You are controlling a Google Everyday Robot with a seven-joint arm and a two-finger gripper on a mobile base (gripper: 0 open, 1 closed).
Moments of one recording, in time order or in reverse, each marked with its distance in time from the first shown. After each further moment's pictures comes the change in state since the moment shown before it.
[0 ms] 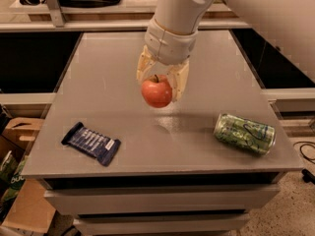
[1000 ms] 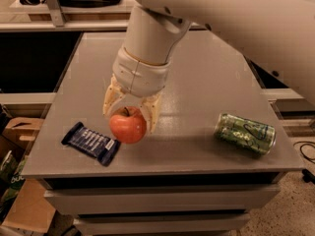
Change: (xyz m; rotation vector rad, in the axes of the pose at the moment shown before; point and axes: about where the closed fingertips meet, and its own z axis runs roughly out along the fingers) arm -0.103 -0.005 0.027 0.016 -0.178 -0.195
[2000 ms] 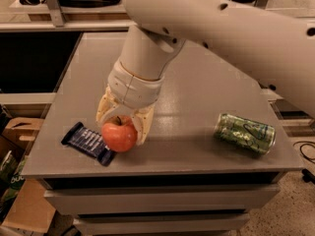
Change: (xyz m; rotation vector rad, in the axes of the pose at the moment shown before) arm -0.006 -0.011 0.027 0.062 -0.028 0.025
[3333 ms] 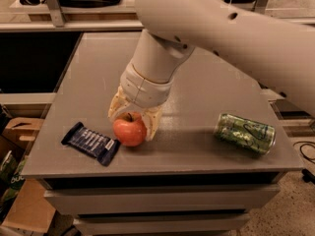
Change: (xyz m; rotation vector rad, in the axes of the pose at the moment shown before) arm 0.027 0.013 0.001 0.017 0.079 0.029
